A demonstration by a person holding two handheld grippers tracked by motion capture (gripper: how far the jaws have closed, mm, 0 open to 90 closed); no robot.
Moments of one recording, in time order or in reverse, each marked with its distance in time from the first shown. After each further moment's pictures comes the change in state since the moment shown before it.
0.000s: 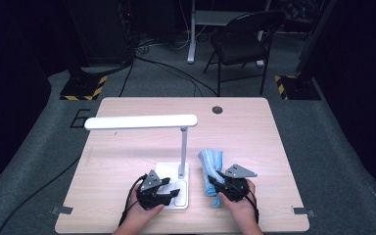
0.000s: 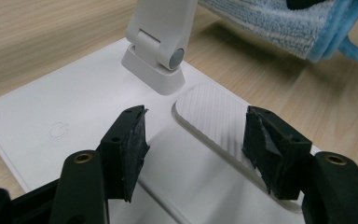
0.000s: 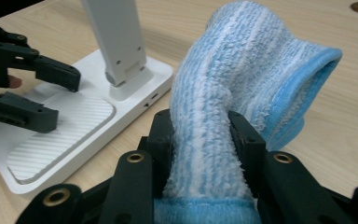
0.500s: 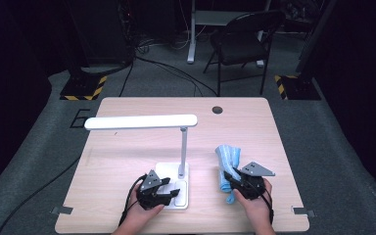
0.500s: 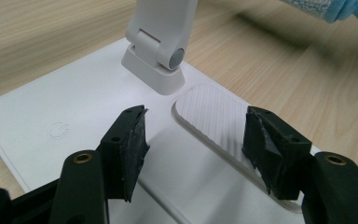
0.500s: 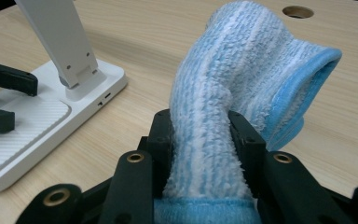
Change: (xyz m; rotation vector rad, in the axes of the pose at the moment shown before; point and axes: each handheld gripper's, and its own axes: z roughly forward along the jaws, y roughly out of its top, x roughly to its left) left arm 0.001 0.000 -0.001 0.010 -0.004 0.014; right arm -0.028 0.000 -0.032 -0.013 -0.098 0.028
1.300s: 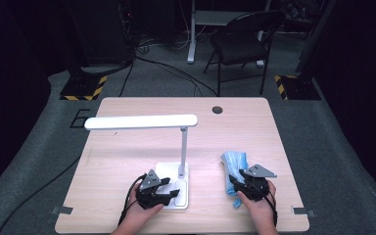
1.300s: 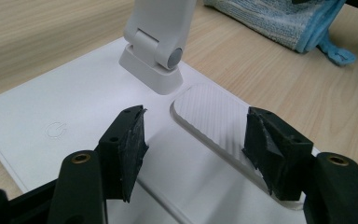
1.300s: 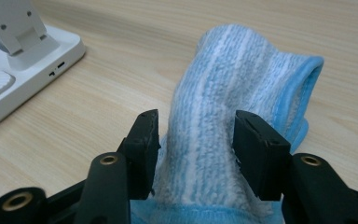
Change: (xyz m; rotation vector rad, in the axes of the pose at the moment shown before) left arm 0.004 0.000 -0.002 0.010 -0.032 0.009; right arm -0.016 -0.019 0.007 0.054 -0.077 0.011
